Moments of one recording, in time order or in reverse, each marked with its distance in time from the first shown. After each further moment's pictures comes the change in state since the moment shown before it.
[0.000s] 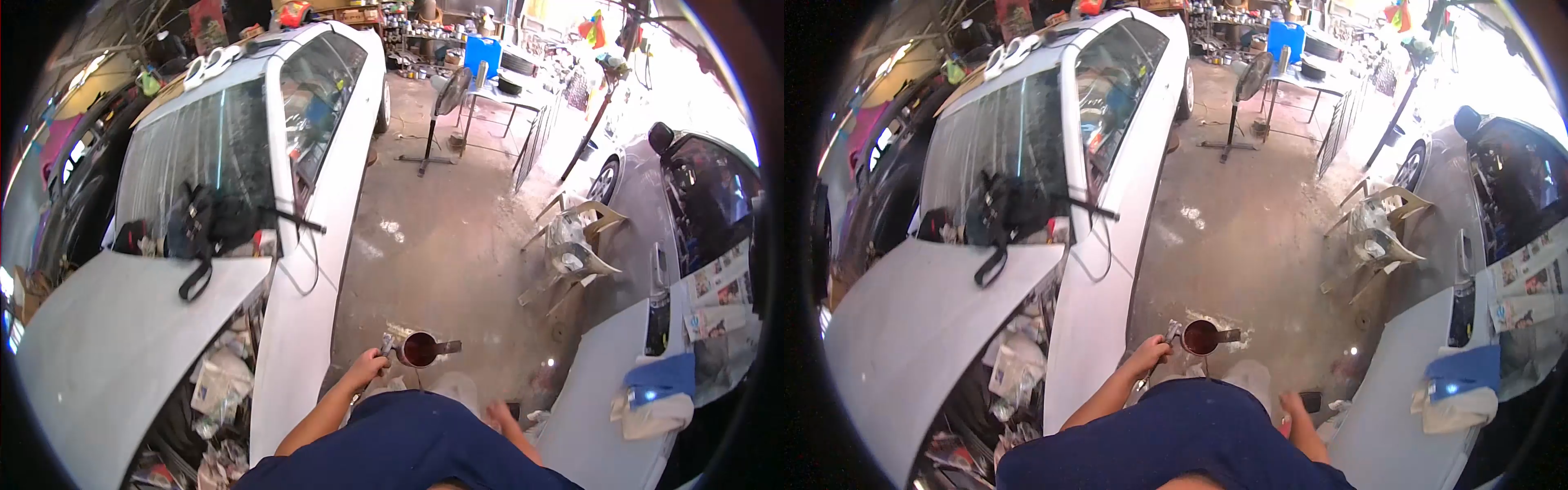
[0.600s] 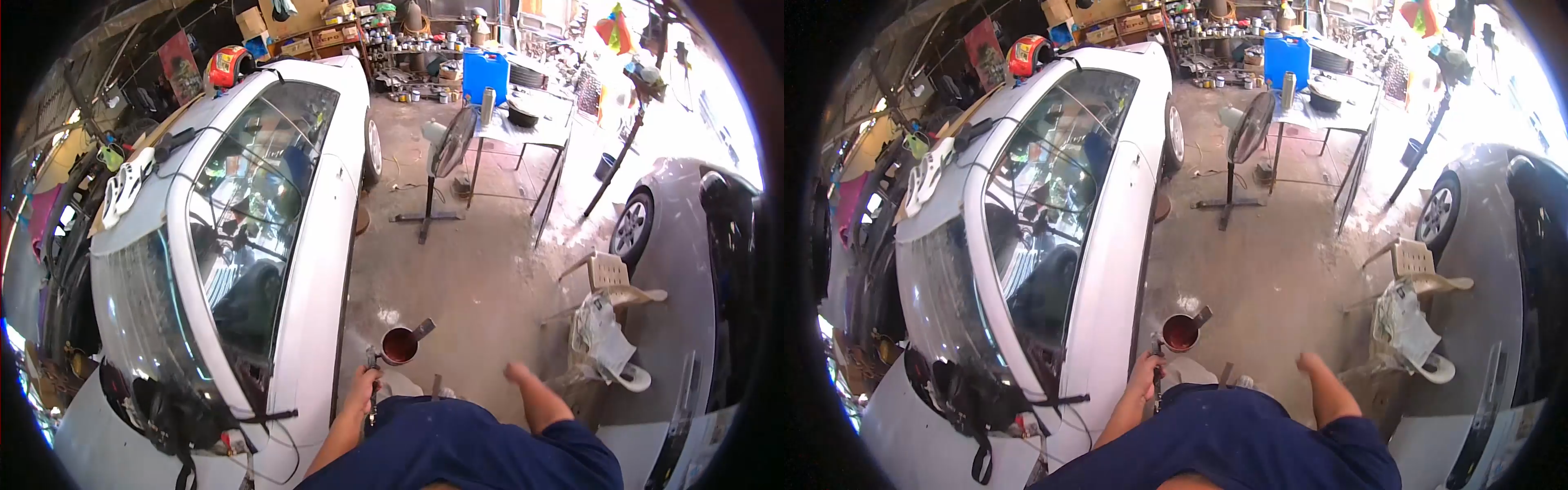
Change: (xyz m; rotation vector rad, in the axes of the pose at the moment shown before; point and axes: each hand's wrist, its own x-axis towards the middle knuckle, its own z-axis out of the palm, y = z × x) left_hand 0.475 0.346 -0.054 -0.342 0.327 0.026; right_hand 0.577 -0.102 -0.516 -0.270 0.009 -0.142
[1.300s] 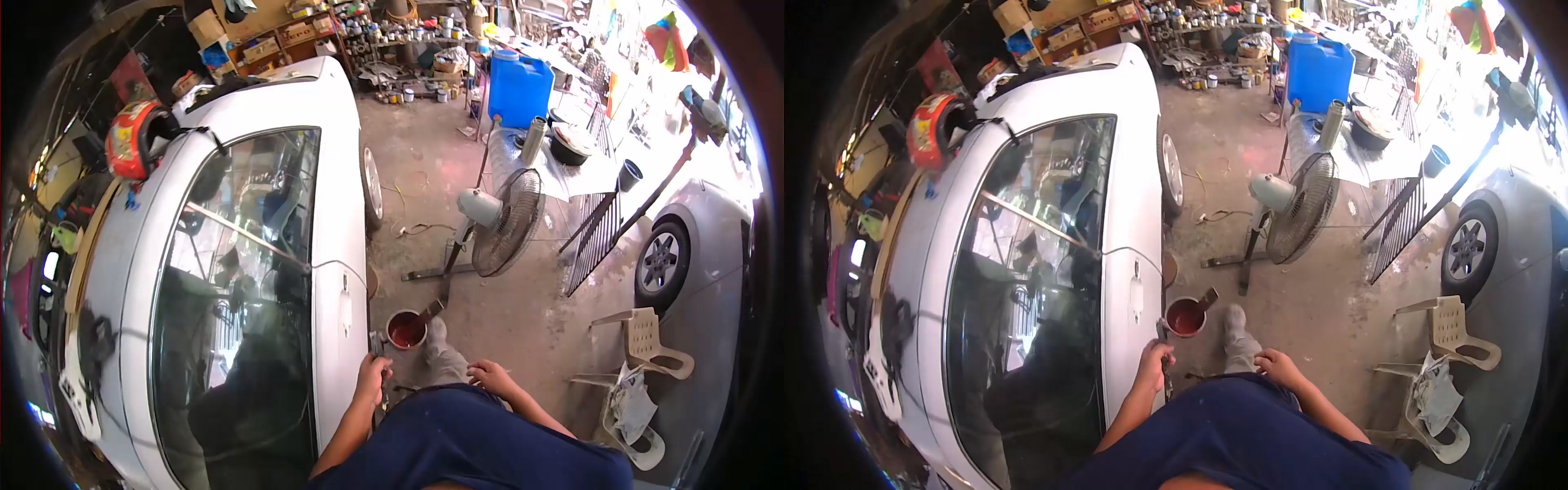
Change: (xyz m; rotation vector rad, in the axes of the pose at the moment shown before) left_hand 0.538 0.363 0.074 -0.095 -0.068 -0.007; right_hand 0.302 -0.285 -0.546 1.297 0.033 -0.015
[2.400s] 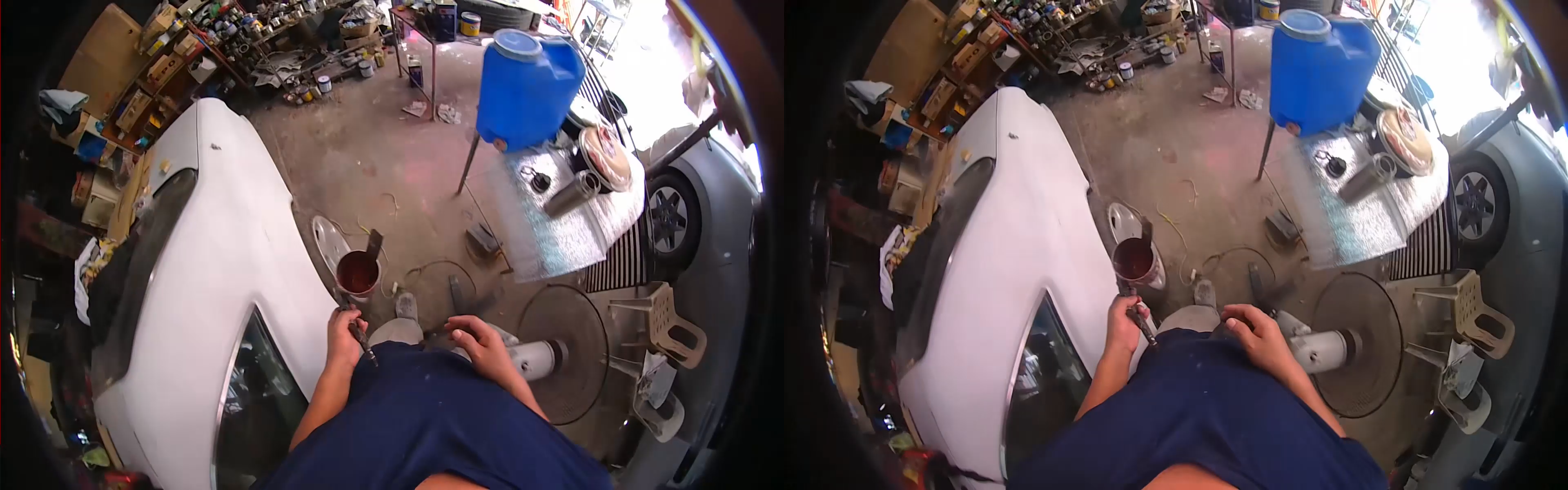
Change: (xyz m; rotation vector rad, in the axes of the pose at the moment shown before) left_hand 0.650 0.420 0.257 0.073 -0.147 -0.111; right_hand 0.475 -0.511 -0.144 0.394 0.298 -0.228
